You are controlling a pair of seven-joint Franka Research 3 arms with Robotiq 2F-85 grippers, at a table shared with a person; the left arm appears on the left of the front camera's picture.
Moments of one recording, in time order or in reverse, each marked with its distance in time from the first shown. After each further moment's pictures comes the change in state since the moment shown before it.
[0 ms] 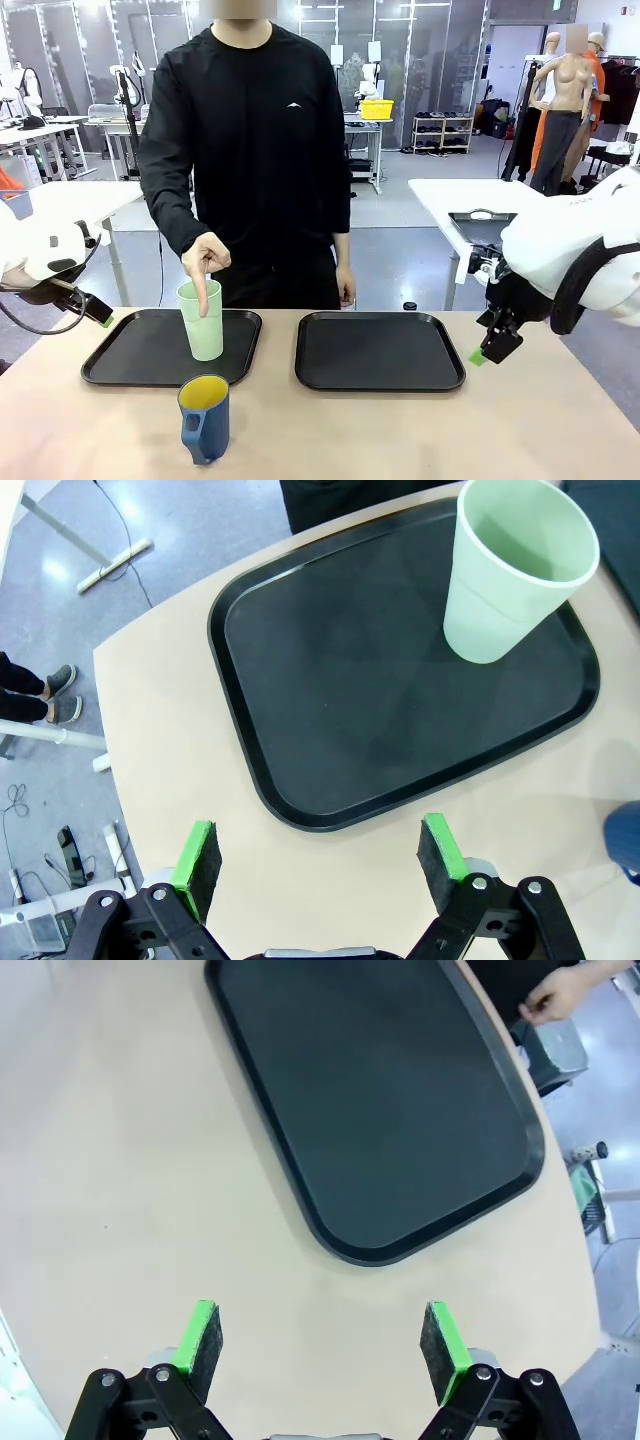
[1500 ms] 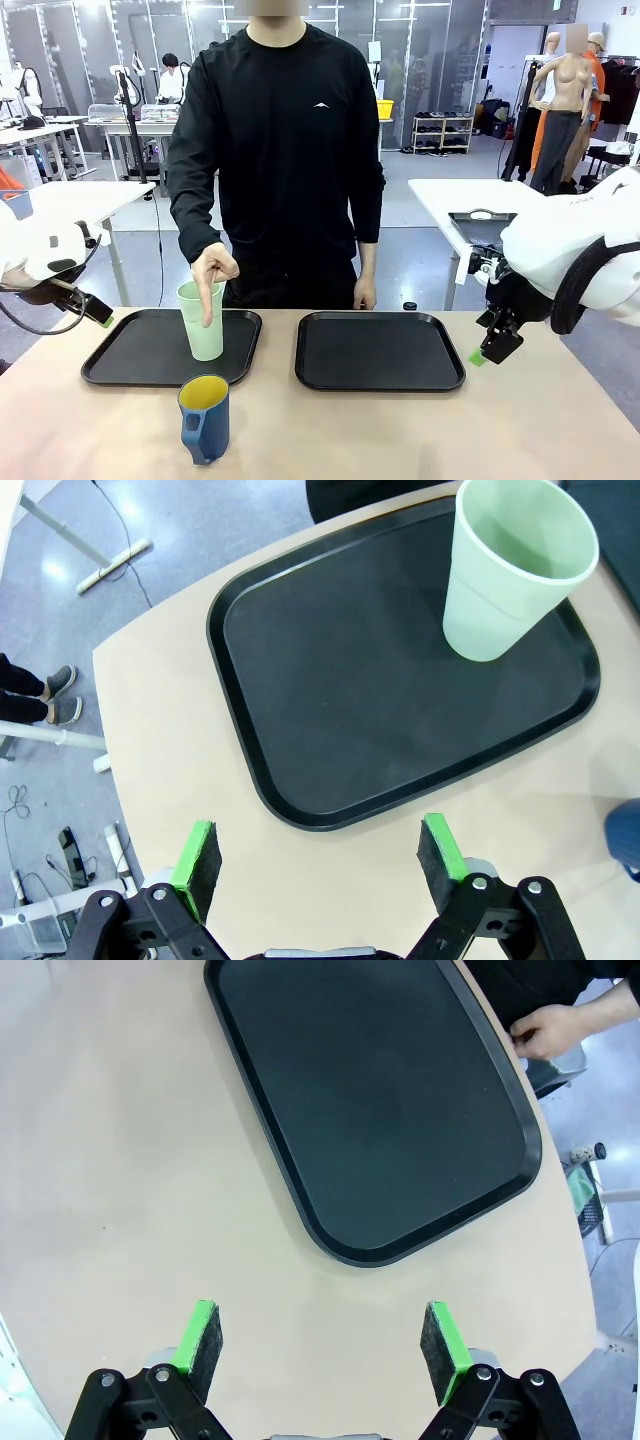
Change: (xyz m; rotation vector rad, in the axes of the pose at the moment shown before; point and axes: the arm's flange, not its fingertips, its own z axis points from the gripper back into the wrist) left arm -0.001 0.000 -0.001 -0.001 0.003 -0.009; right arm 0.001 -0.001 0.004 -0.013 -0.007 0.001
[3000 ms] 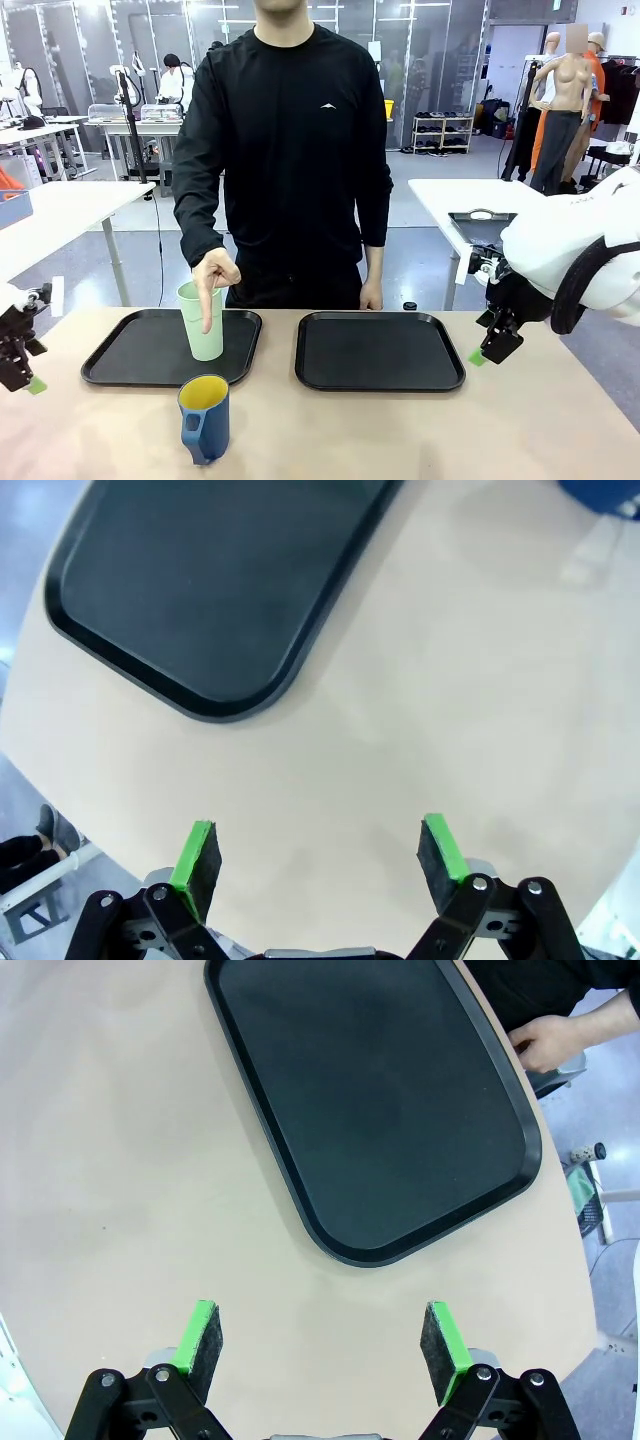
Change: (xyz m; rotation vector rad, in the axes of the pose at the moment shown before) left arm -0.084 0.061 -0.031 -0.307 0.116 -0.634; right arm 0.000 0.000 0.000 0.000 0.000 0.000
